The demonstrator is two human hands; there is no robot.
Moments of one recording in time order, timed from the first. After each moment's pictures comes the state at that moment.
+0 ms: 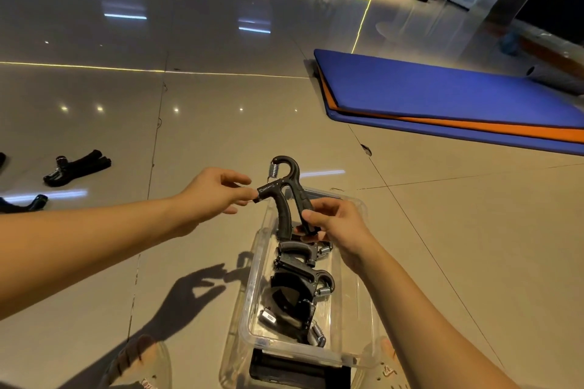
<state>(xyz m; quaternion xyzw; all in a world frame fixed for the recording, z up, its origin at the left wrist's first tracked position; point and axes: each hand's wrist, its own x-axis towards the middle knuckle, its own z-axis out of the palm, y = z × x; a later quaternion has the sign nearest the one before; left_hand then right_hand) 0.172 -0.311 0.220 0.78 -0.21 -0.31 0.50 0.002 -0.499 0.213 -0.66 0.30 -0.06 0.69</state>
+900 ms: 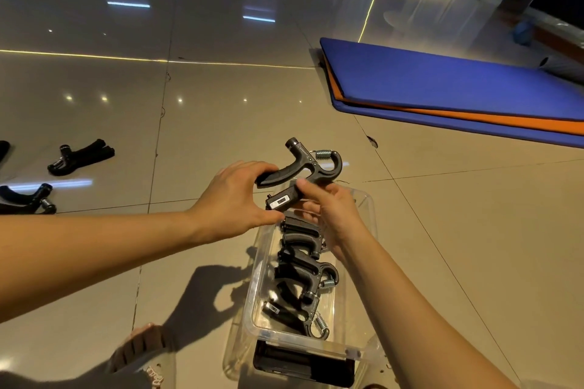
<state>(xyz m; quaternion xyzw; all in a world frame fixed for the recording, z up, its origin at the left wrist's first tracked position) 0.134 -0.316 0.225 0.83 -0.43 -0.07 0.34 0.026 -0.477 0.218 -0.56 0.32 -0.11 0.76</state>
